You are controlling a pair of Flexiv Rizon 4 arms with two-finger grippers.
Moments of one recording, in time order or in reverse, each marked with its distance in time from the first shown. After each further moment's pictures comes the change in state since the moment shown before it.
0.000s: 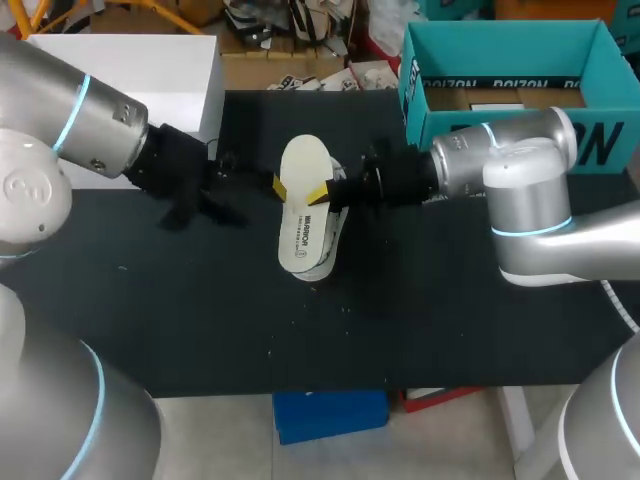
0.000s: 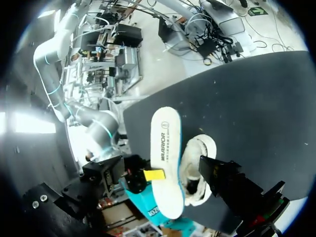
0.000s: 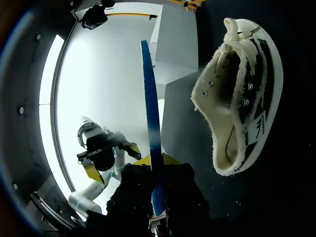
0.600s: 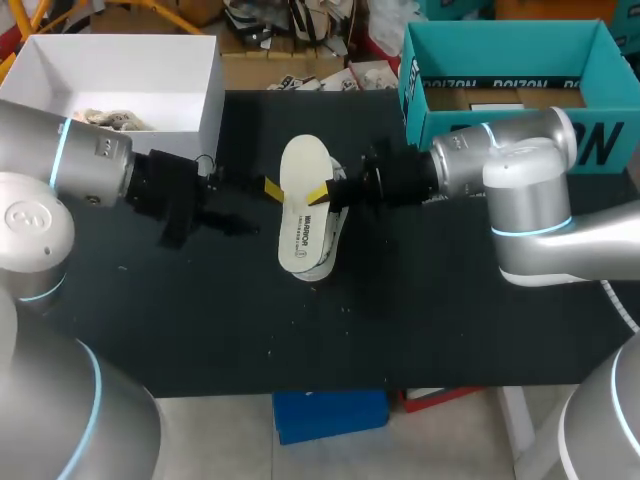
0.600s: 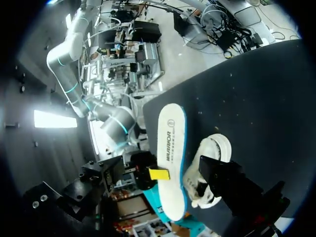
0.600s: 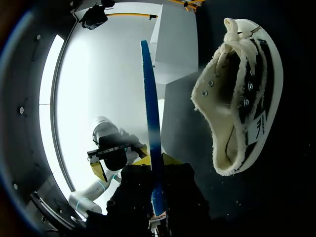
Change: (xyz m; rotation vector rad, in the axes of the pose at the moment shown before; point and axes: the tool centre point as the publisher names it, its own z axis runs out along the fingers) left arm 0.005 0.000 0.009 -0.047 -0.213 -0.018; right arm 0.000 0.000 0.000 0.000 0.000 0.000
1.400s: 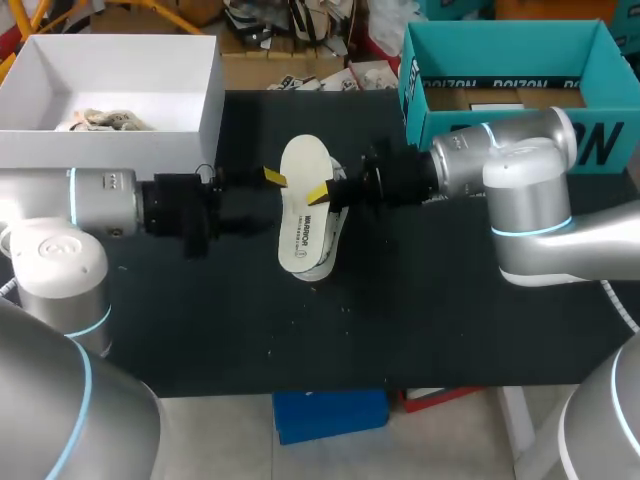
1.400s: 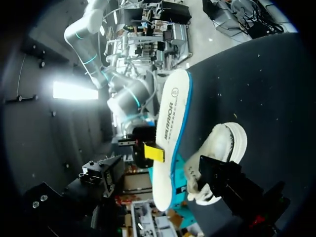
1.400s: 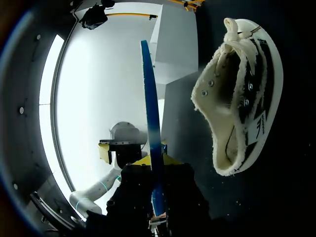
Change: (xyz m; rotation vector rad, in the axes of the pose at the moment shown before) left arm 0.020 0.037 0.019 -0.190 -0.209 -0.156; right arm 0.000 0.000 0.000 0.000 0.000 0.000
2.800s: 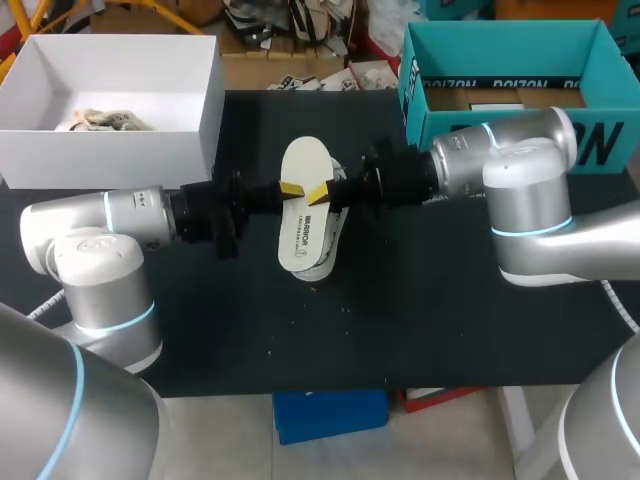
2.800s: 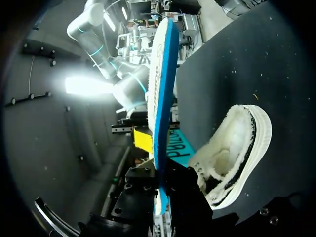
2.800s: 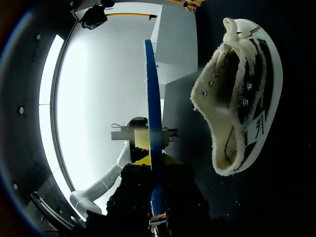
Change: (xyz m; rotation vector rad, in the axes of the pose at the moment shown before) left arm 0.015 0.025 0.038 -0.061 -0.165 -0.001; right arm -0.001 0.000 0.000 0.000 -0.001 0.000
